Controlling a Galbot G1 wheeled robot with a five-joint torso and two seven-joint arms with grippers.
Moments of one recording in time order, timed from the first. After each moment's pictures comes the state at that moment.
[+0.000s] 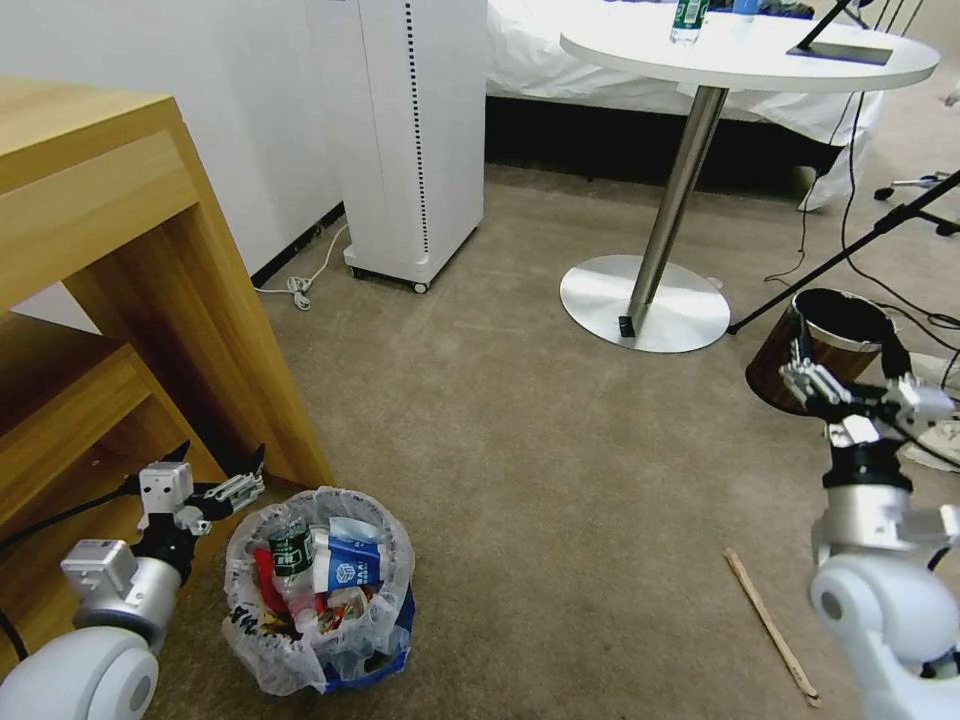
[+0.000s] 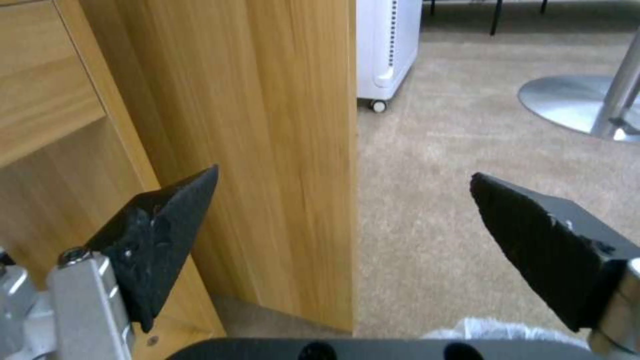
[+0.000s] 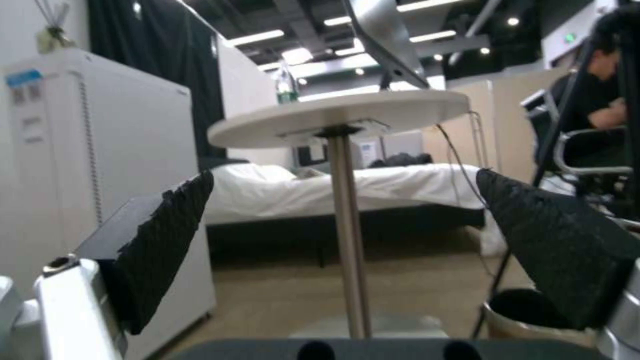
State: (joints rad) left arm 1.65 -1.11 -0.82 -2.17 -0.45 0.20 -0.03; right arm -1.44 1.19 0.74 2.06 0.49 0.33 0.16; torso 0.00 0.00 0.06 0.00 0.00
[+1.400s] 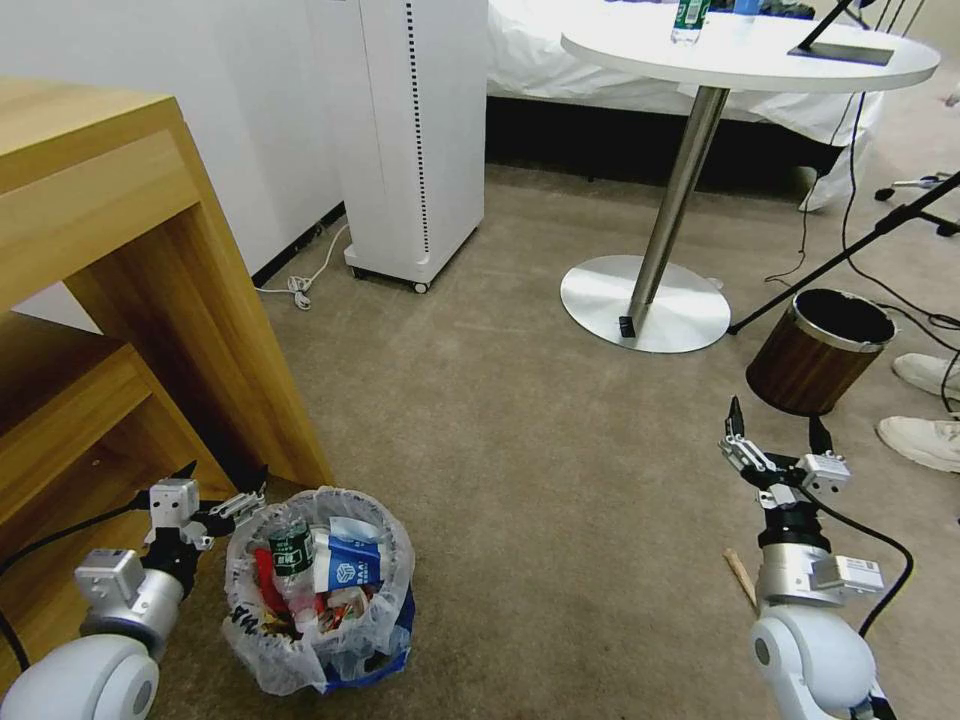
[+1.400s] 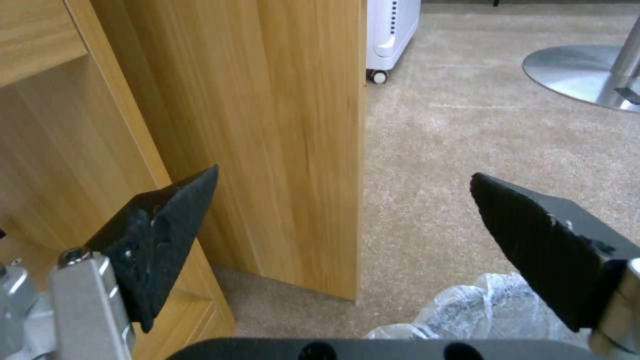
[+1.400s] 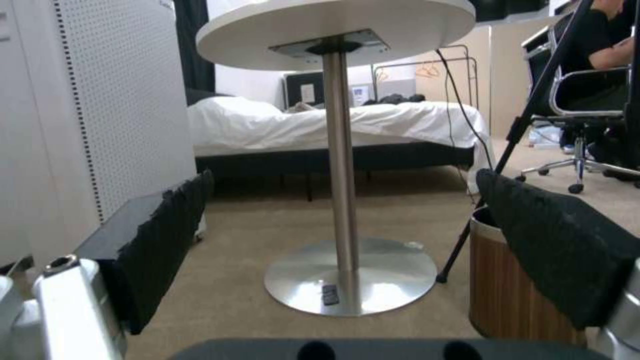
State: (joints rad) left arm 1.65 -1.10 -0.82 -2.10 -0.46 0.21 0.00; right arm -1.46 1.28 0.67 1.93 0.37 0.33 0.14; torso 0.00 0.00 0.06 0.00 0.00
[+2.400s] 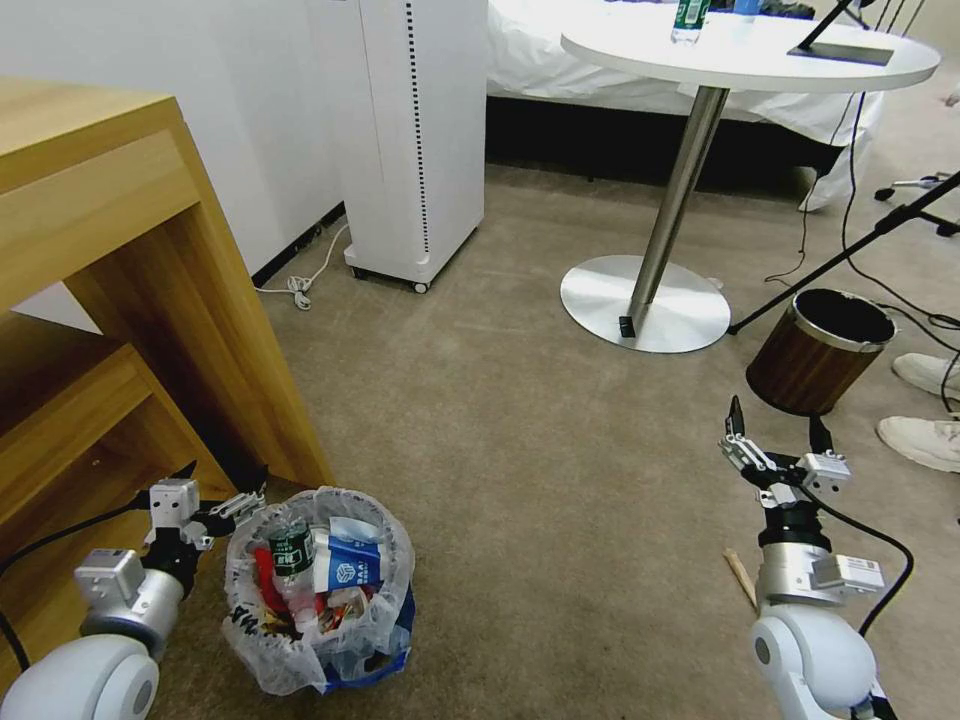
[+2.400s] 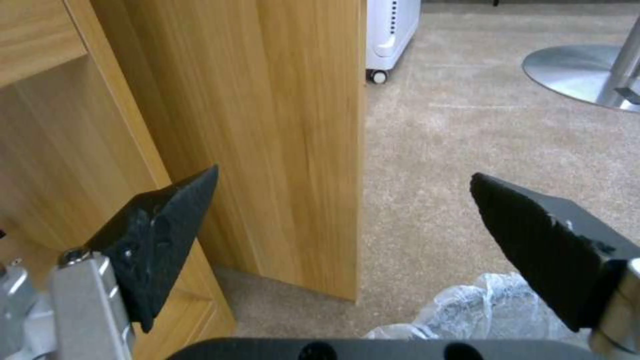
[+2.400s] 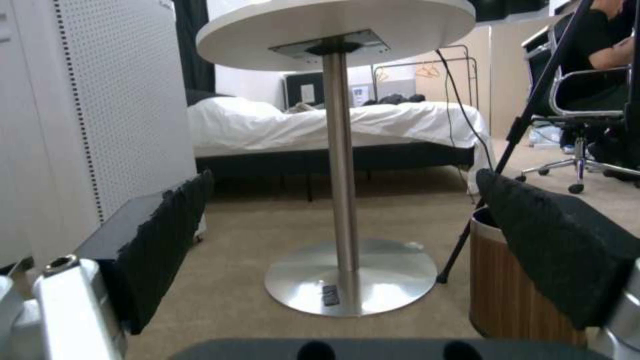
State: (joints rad) left arm 1.65 -1.10 -0.82 -2.10 -0.46 0.21 0.00; right arm -1.46 1.28 0.67 1.93 0.37 0.33 0.15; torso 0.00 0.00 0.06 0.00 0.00
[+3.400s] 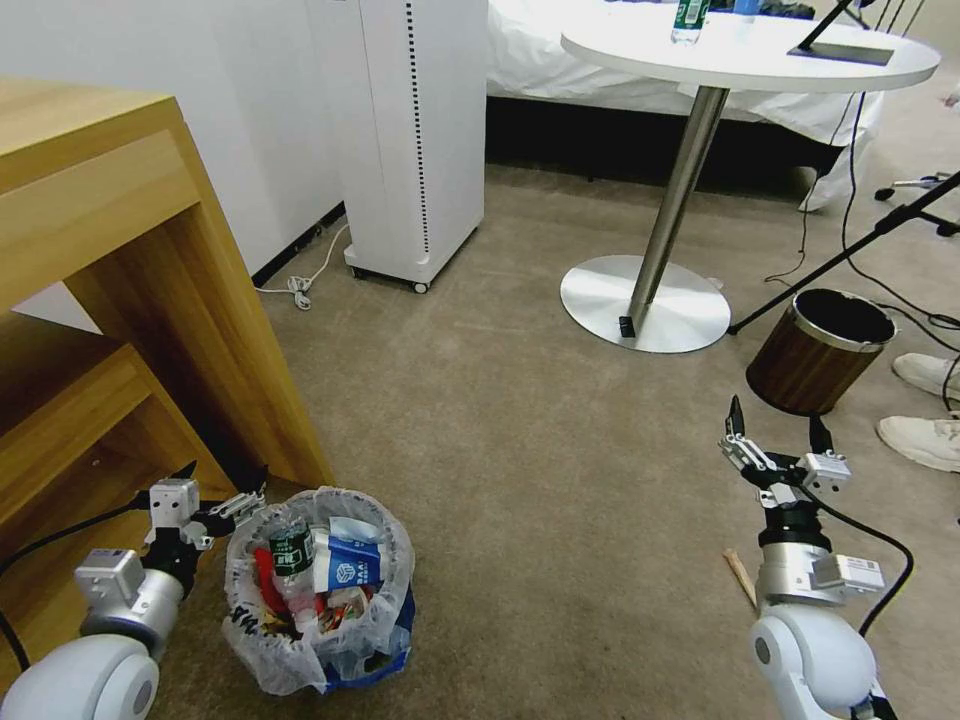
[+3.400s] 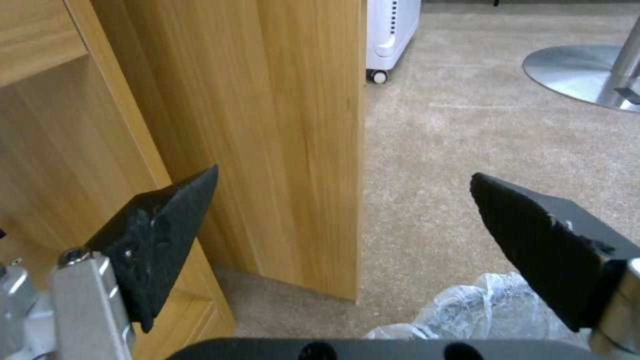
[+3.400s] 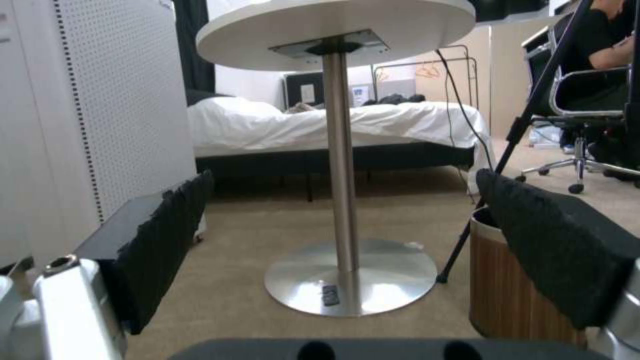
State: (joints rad) left arm 1.65 -1.10 -0.82 -2.10 -0.46 0.21 0.00; right arm -1.46 1.28 0.67 1.93 0.37 0.33 0.15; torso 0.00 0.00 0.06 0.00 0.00
